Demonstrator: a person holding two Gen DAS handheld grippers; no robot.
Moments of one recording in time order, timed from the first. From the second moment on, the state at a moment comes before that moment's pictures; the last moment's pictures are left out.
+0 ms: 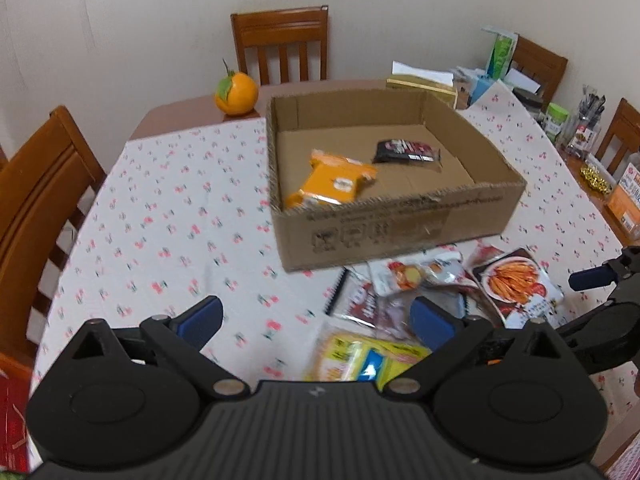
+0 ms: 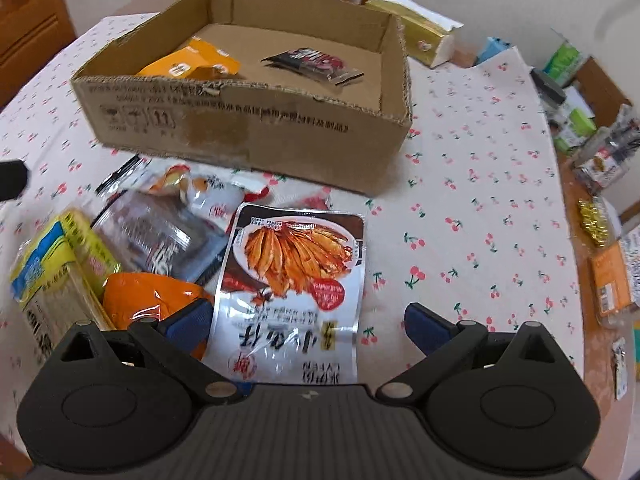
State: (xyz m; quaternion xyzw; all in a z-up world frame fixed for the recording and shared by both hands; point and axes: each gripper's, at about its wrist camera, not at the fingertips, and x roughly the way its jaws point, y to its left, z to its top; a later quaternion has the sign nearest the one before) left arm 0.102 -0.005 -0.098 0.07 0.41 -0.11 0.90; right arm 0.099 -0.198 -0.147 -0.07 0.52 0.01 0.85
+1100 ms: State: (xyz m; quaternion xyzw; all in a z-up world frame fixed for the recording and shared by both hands) left arm 0.019 -0.058 -0.147 0.02 0.48 0.07 0.87; right arm 0.040 -0.212 -0.167 -0.13 0.52 0.24 0.81
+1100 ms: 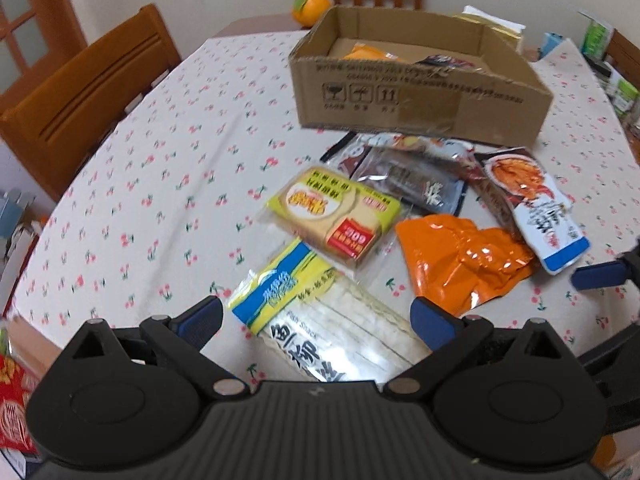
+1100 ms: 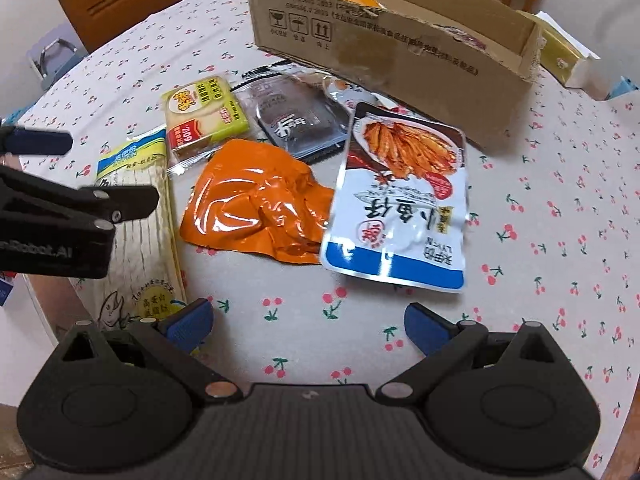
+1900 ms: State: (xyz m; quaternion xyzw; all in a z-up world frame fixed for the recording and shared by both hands) left arm -0.004 -0.054 -0.167 -0.02 0.50 0.12 0.86; right arm 0.057 -0.243 -0.162 -0.13 0.51 0.21 0.83
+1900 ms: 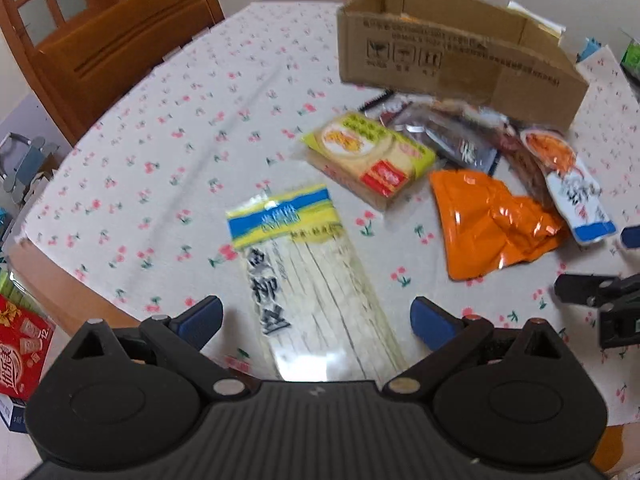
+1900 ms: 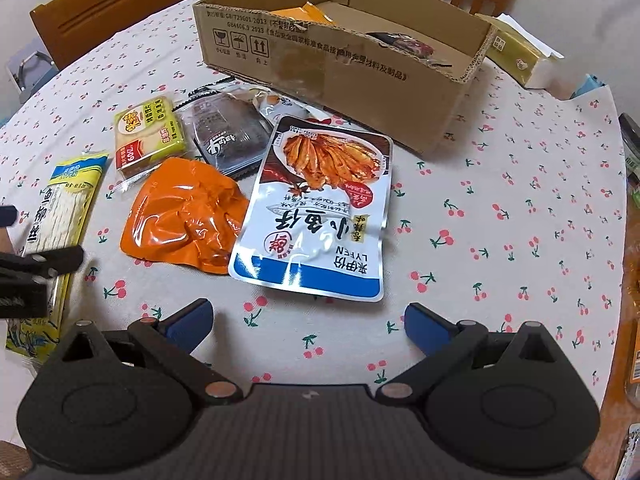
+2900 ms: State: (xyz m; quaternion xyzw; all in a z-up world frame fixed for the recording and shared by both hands) left arm 0.000 -0.023 -0.162 -0.06 0.47 0.14 0.87; right arm 0.063 -0.257 -0.138 -0.10 0.47 0.23 0.84
